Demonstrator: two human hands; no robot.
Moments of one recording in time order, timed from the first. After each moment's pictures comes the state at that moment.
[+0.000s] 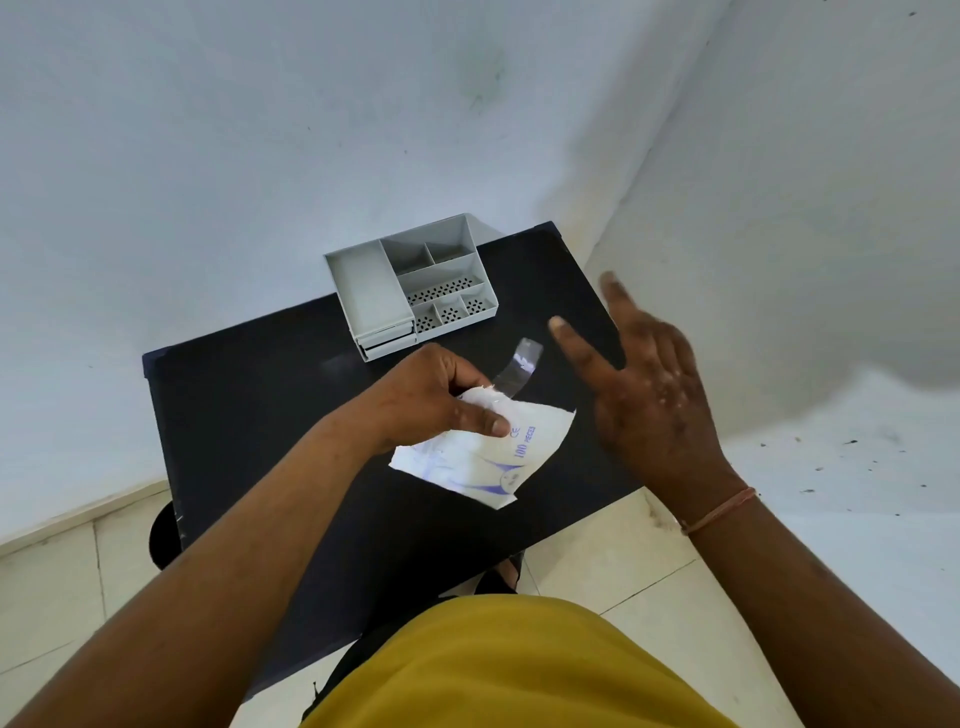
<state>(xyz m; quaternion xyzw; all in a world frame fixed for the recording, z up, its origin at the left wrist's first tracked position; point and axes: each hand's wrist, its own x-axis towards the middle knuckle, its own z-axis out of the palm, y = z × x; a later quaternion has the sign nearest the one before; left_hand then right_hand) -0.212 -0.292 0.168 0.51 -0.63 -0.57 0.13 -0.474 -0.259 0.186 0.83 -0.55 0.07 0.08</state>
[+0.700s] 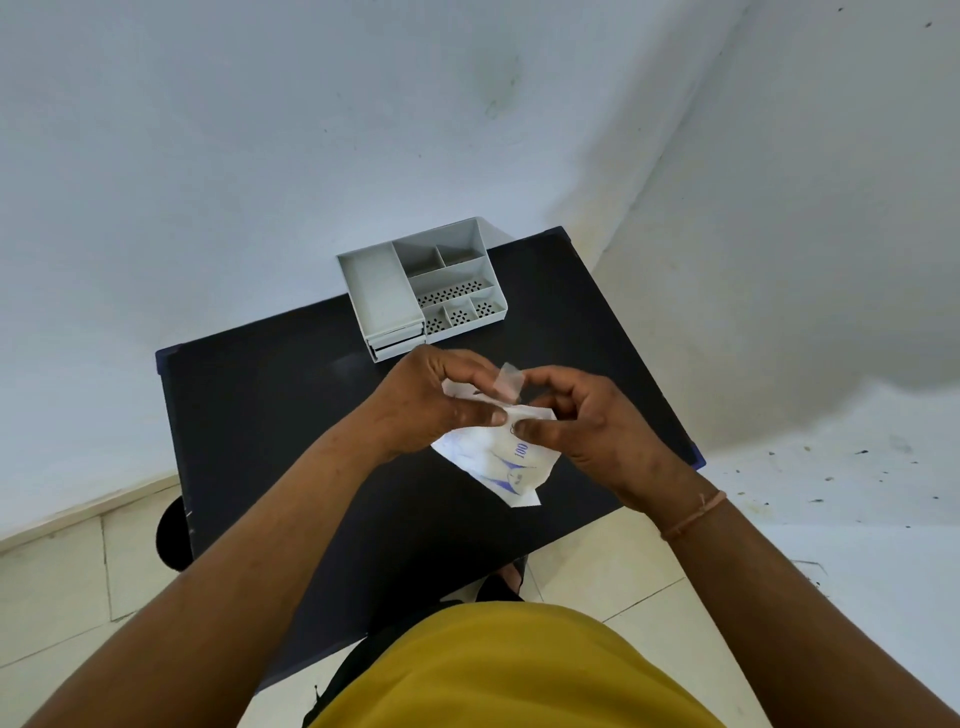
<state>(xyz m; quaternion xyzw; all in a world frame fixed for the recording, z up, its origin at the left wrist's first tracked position) -0.201 -0.280 0.162 0.47 -0.61 -0.58 0.27 -0.424 -0.254 0.181 0.58 -0.59 0.19 -0.52</state>
